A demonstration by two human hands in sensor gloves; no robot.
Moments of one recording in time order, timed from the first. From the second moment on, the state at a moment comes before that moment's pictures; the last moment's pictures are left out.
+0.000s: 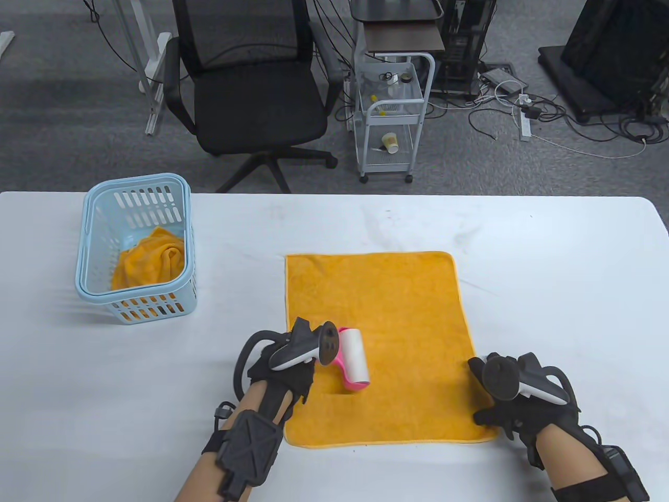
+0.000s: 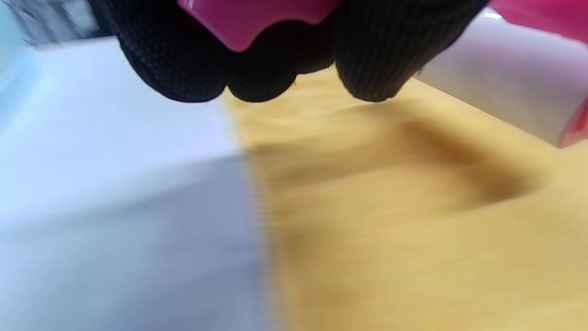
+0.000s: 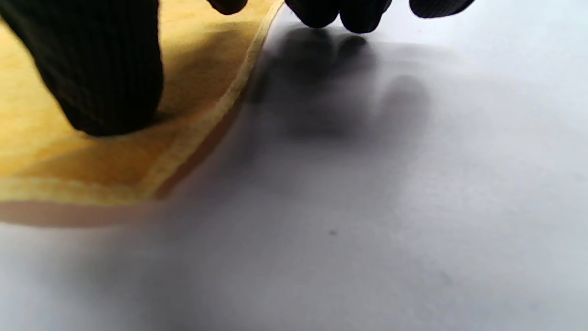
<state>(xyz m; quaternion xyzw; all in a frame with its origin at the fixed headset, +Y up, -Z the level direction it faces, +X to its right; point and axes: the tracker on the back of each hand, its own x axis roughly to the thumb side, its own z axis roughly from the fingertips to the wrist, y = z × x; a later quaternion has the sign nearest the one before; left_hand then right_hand) -0.063 -0.738 -0.295 -0.23 -0.14 -0.01 0.96 0.295 -0.790 -0.269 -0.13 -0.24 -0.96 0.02</state>
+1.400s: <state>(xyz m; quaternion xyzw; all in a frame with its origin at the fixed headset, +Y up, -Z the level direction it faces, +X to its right) -0.271 -0.749 -0.273 -0.15 0.06 0.18 0.97 0.296 -0.791 -0.269 -0.13 -0.24 -0.96 0.01</state>
